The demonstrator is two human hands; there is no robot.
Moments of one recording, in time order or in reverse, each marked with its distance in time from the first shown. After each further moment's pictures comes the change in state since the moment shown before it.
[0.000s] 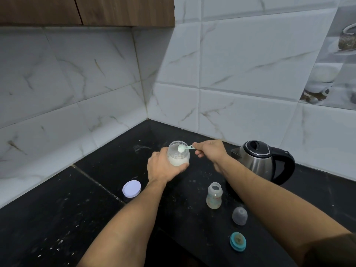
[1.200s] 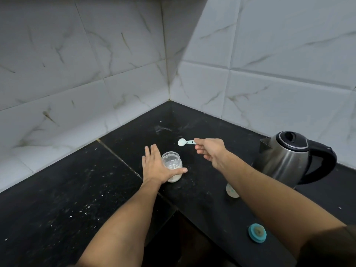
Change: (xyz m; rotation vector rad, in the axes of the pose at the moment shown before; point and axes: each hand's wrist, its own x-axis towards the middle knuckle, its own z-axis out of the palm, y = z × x) left_hand -0.040 -0.102 -0.013 -0.003 -0.192 -0.261; right_hand -0.013 0.019 0.081 0.036 -0.110 0.241
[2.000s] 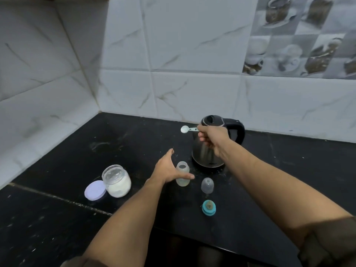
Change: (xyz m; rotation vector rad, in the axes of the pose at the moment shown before) left_hand -0.025 0.146 0.095 -0.164 -0.555 0.336; right_hand -0.047 0.007 -0.175 0.276 0.416 -0.096
